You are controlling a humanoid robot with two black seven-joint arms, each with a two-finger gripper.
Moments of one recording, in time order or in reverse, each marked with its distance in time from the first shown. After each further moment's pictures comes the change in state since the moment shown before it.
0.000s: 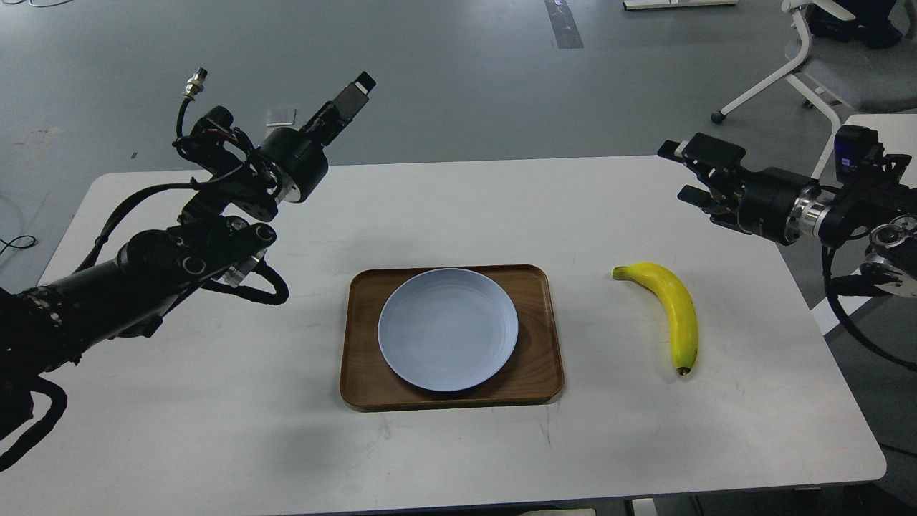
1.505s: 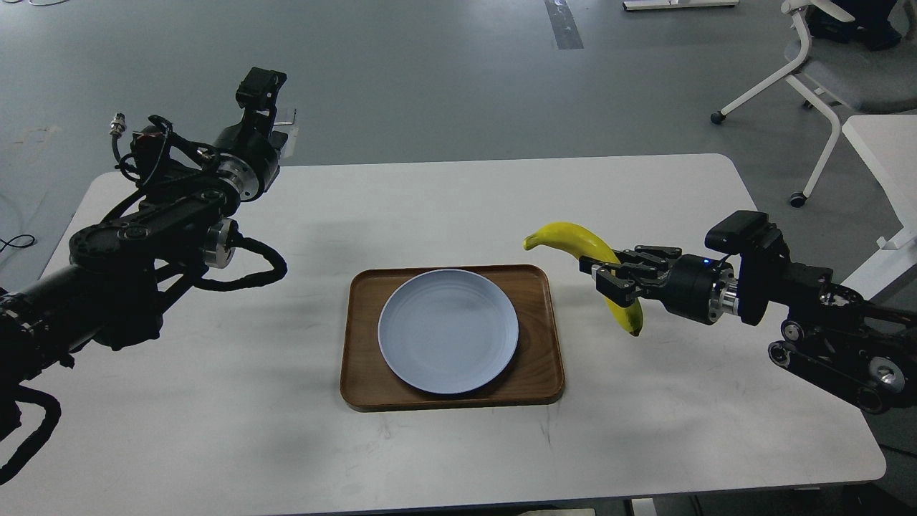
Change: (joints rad) left arm 0.079 0.050 -0.189 -0.008 -0.312 -0.073 0.207; right arm 0.098 0.112 -0.422 0.069 -0.538 -0.474 0.231
